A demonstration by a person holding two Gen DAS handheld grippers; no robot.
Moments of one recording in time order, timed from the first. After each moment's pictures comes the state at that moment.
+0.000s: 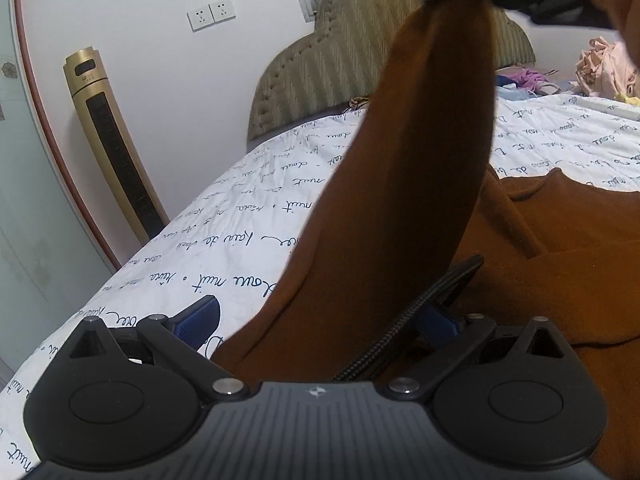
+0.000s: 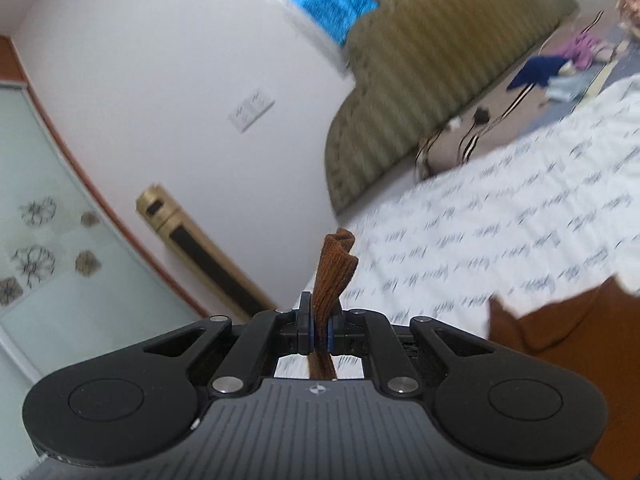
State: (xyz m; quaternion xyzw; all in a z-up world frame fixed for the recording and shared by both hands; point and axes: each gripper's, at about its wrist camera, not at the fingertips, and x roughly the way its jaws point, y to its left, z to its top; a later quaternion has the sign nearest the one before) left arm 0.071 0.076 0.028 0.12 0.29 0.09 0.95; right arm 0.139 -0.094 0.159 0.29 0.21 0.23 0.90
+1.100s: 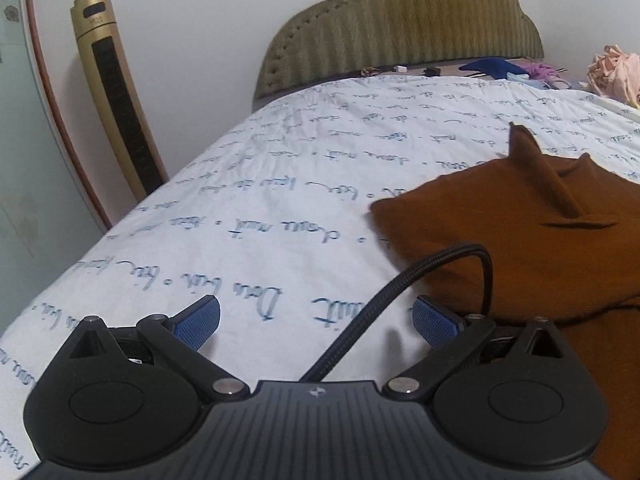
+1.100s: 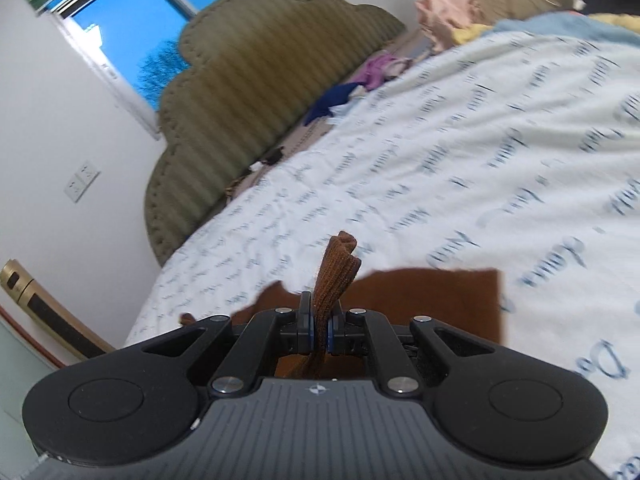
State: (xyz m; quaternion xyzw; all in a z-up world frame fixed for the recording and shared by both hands) left arm 0.070 0.151 0.013 0.07 0.33 0.08 0.94; right arm 0.071 -0.298 0.016 0.33 0.23 0.00 0.91
